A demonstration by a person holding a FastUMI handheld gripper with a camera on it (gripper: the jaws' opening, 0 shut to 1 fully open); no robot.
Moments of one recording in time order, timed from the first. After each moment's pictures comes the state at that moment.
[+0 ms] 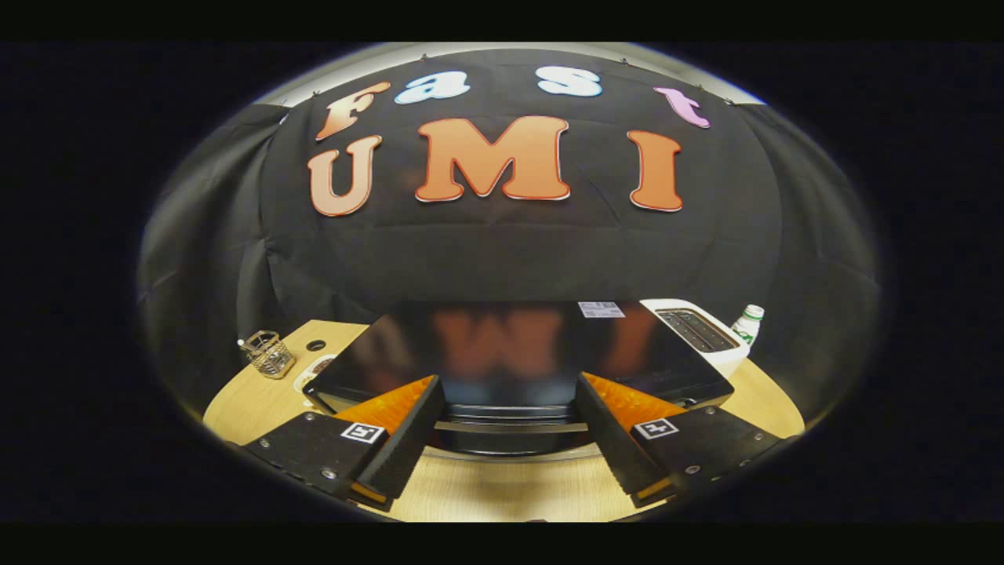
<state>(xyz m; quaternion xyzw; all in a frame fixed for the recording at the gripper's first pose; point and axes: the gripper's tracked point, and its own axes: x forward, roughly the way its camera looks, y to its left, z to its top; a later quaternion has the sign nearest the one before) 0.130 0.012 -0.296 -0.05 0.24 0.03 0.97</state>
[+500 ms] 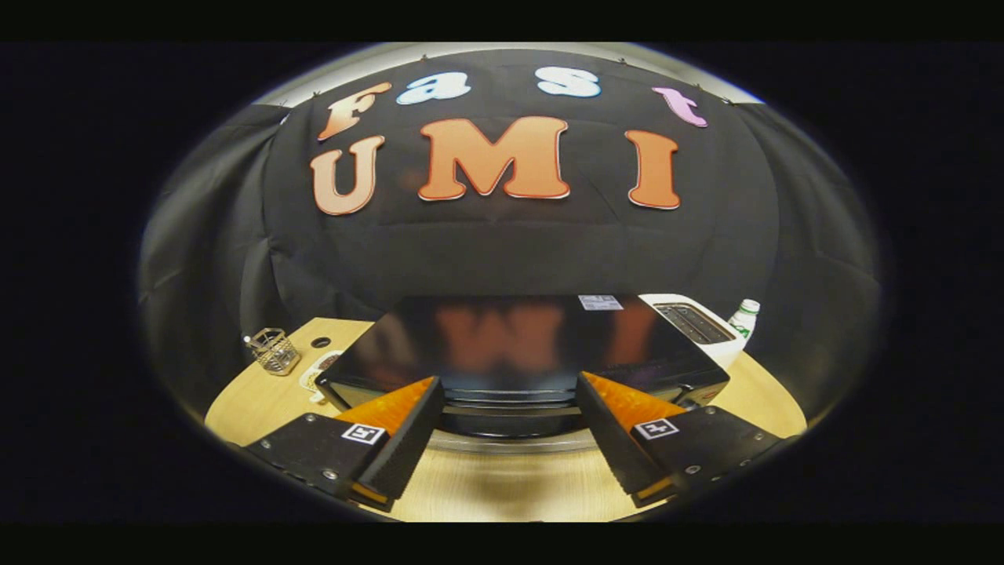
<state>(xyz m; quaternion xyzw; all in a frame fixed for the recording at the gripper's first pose) 0.109 0.014 -0.294 -0.06 0.24 0.03 0.97</state>
